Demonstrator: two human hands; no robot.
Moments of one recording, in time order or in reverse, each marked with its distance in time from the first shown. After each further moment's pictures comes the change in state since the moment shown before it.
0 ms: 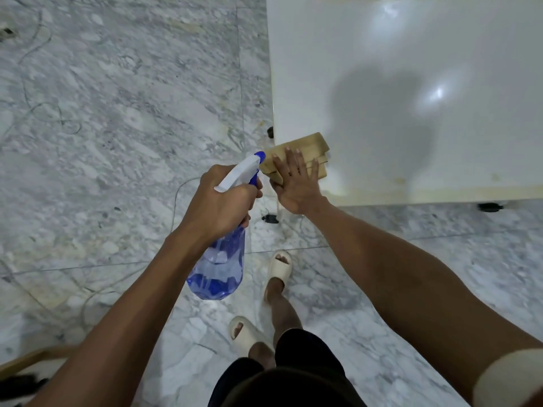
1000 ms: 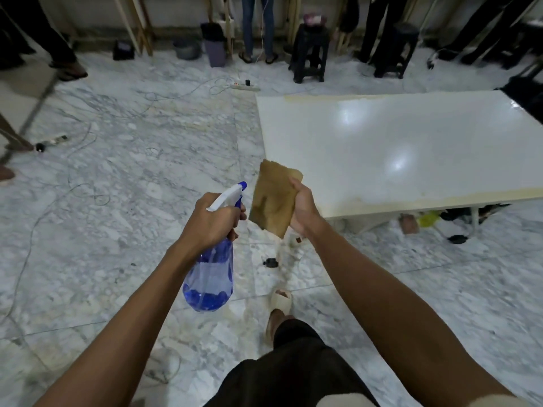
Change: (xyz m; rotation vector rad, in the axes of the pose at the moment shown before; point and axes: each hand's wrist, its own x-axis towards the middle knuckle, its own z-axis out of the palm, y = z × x) left_hand -0.162 0.000 -0.061 -0.034 0.055 0.187; right_hand -0.177 -0.088 -0.189 2.033 0.003 0.287
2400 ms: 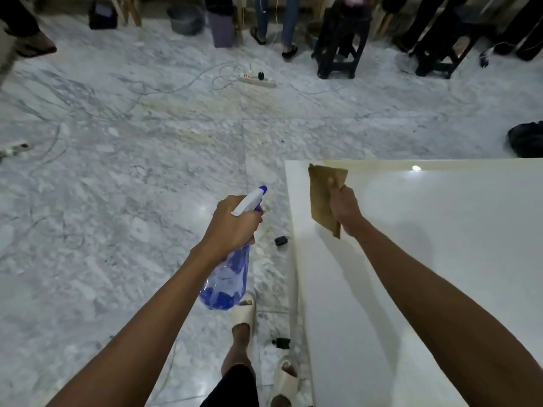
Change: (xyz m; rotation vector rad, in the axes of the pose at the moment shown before) left_hand 0.550 0.091 -0.050 0.037 -0.068 -0.116; right_hand 0.501 -0.211 0.021 -0.838 0.419 -0.067
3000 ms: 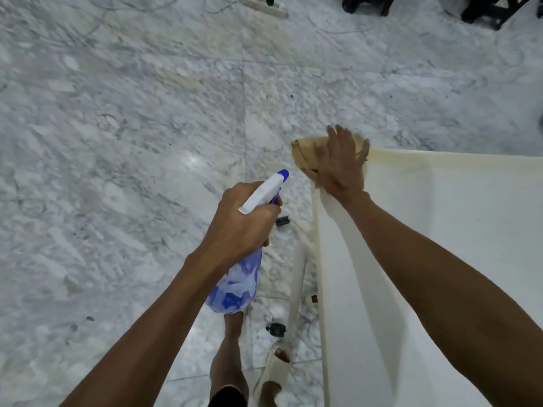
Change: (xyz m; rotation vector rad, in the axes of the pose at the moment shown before) left_hand 0.142 -0.041 0.000 -0.089 -0.050 -0.041; right_hand 0.200 0.031 0.119 -0.857 0.150 -0.407
